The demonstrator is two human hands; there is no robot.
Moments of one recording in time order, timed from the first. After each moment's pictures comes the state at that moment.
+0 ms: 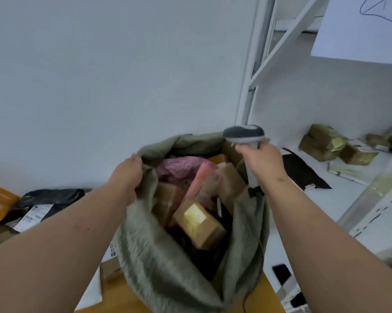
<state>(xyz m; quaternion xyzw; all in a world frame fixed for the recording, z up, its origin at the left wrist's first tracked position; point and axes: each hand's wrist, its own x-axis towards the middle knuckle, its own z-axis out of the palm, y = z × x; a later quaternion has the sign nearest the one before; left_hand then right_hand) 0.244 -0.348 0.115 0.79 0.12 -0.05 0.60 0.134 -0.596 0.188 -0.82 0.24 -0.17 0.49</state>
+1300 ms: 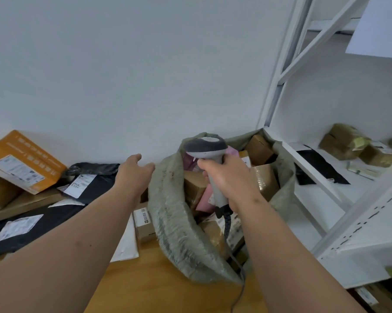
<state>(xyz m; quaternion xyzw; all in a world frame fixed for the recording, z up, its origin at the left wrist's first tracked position) 0.150 -0.256 0.100 0.84 0.09 0.04 0.53 0.065 -0.444 0.160 -0.83 0.12 -0.07 0.54</state>
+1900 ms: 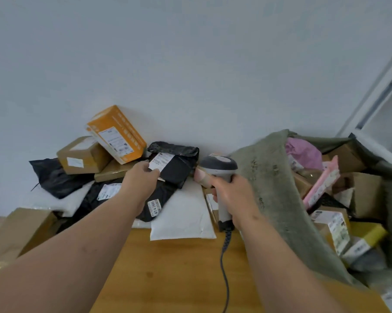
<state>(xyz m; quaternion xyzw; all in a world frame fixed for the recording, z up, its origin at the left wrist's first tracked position) 0.115 -0.023 0.060 0.83 0.20 0.03 0.53 0.084 -0.221 0.079 -0.80 0.13 0.02 0.58</state>
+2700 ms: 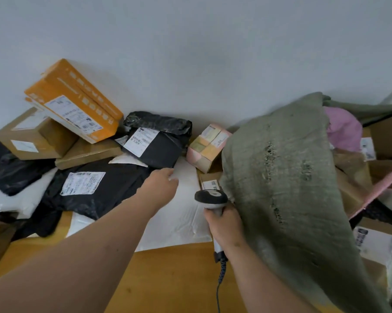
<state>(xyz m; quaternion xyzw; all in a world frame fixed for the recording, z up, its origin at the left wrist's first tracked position) 0.230 -0.081 -0.057 0.90 0.13 -0.17 0.37 0.163 -0.252 -0.092 -0.82 0.24 0.13 0.50</state>
